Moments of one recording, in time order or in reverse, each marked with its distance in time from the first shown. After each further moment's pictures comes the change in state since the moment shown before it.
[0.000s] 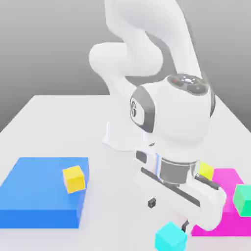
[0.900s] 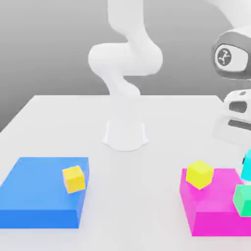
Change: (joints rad) arm 0.185 -0.171 0.208 0.124 0.142 -0.295 -0.077
